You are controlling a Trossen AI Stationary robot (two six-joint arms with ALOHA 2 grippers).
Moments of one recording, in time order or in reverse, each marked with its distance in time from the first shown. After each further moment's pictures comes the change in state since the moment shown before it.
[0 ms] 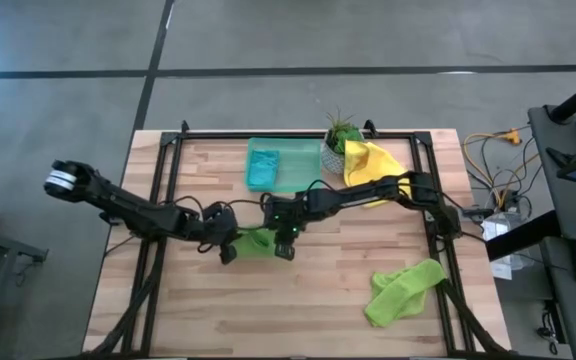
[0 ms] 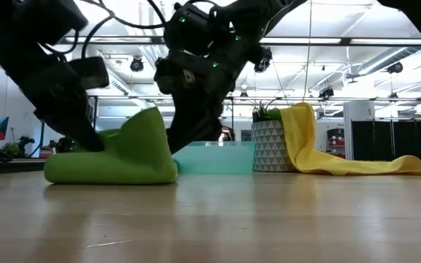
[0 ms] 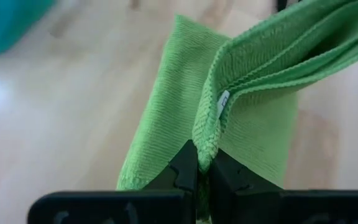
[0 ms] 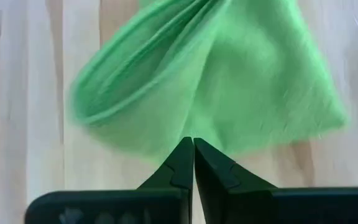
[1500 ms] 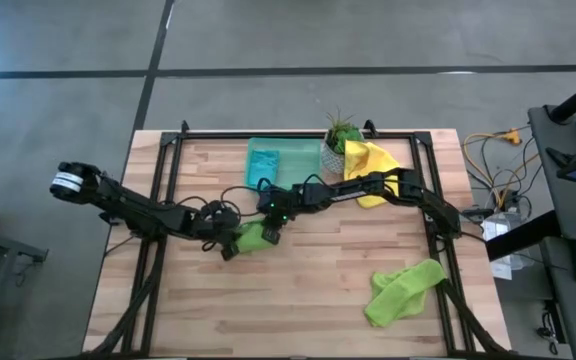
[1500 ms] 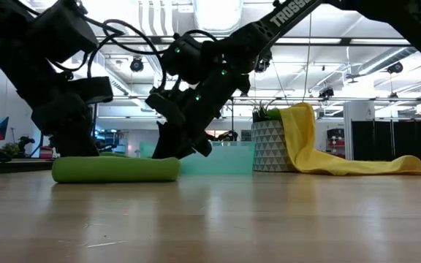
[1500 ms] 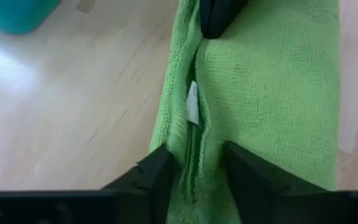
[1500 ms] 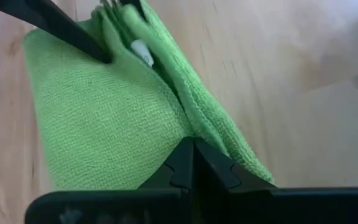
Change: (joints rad) left arm 0.048 0.086 0.000 -0.020 -0.023 0.031; right arm -0.085 0.107 0.000 0.241 0.126 0.043
